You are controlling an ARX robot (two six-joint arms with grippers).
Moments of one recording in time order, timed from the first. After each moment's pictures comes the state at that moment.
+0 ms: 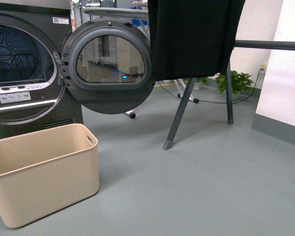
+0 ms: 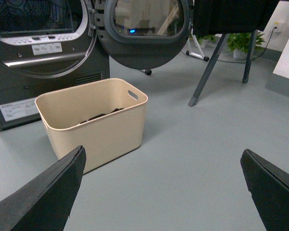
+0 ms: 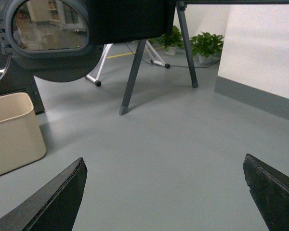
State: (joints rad) left arm 0.00 0.00 0.02 0.00 0.00 0.00; right arm 0.00 0.00 0.01 0.00 0.00 0.00
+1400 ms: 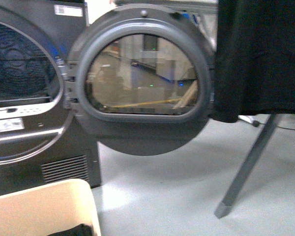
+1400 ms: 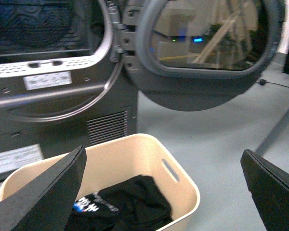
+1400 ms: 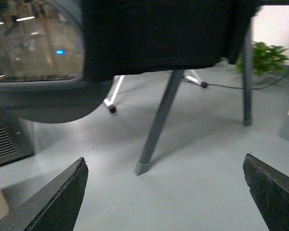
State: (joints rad) left arm 0.00 0.00 0.02 0.00 0.00 0.00; right arm 0.00 0.00 0.01 0.00 0.00 0.00
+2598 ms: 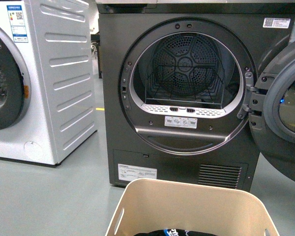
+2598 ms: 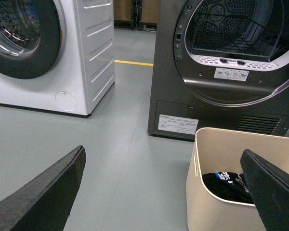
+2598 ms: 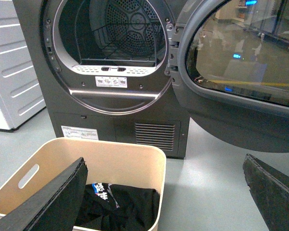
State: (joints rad) left arm 0.00 0.00 0.02 0.00 0.00 0.00; right arm 0.00 0.00 0.01 0.00 0.00 0.00
